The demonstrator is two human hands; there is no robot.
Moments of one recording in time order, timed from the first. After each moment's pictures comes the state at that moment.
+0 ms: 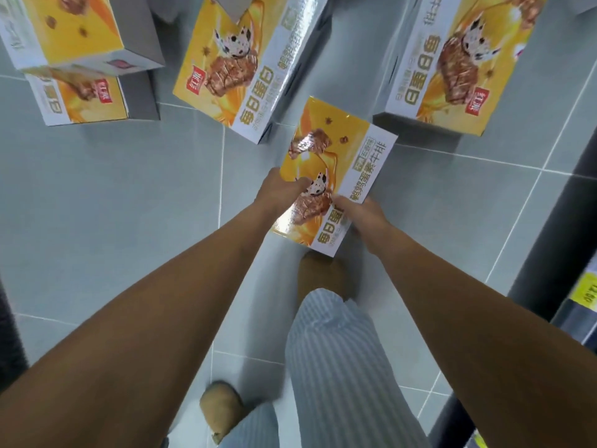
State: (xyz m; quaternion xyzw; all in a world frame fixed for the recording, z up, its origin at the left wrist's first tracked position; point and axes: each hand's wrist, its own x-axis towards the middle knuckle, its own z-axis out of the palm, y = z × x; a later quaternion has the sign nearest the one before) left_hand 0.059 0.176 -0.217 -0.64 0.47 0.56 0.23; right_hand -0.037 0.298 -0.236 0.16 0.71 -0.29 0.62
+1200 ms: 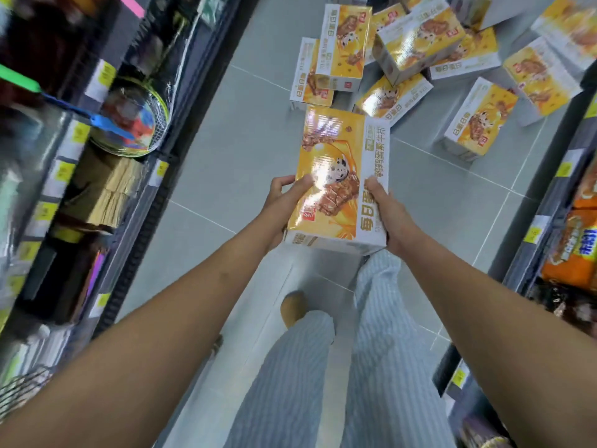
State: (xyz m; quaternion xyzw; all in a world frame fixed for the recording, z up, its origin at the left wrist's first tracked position) left_hand 0.434 0.305 0.208 -0.64 0.29 0.71 -0.10; right_hand 0.254 0.384 0.181 -0.01 0.67 -0.37 0.64
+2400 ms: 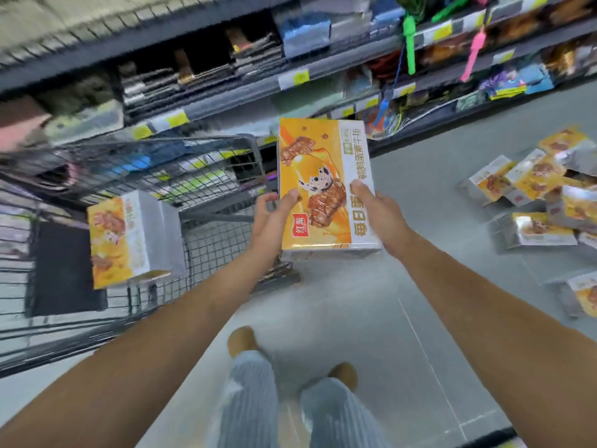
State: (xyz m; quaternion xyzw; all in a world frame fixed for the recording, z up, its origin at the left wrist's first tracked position) left_hand 0.851 0.664 0.423 -0.73 0.15 0.48 -0.47; right_hand 0.685 0.571 0.428 -0.45 0.59 -0.17 0.64
